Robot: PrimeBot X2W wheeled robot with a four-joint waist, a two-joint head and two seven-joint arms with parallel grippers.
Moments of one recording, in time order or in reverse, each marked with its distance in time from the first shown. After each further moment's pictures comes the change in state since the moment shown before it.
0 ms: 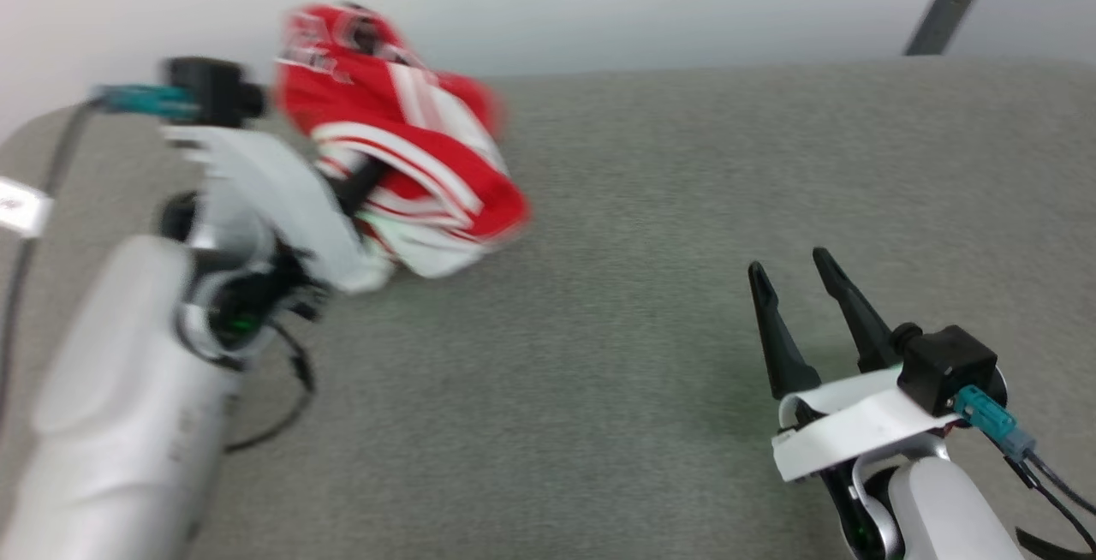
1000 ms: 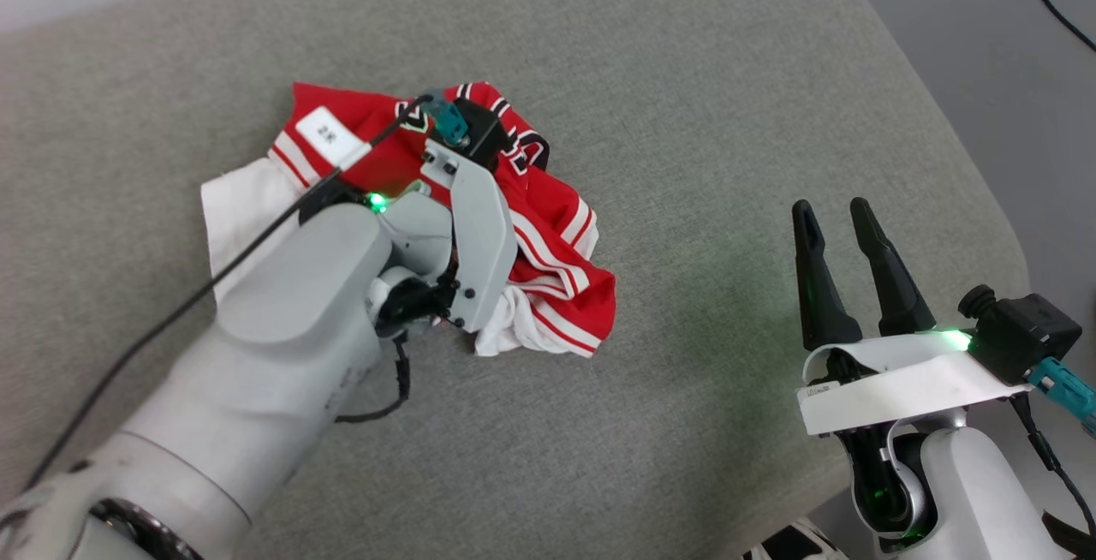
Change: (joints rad) left arm -0.283 -0.118 -0.589 0.380 0.071 -0.012 0.147; right arm -0.034 0.010 -0.034 -0.079 0.252 0.000 0.000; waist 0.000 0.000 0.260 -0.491
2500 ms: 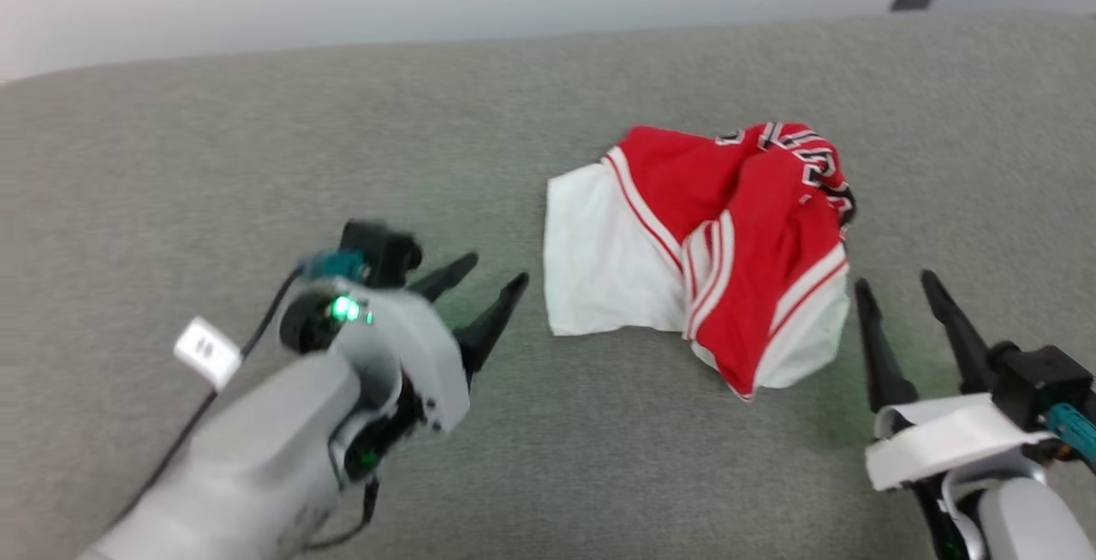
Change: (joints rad) left arm 0.203 0.151 -0.135 -0.175 -0.205 0.038 -0.699; right arm 0.078 -0.088 -0.104 0.107 -0.273 0.000 0.000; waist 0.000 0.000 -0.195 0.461
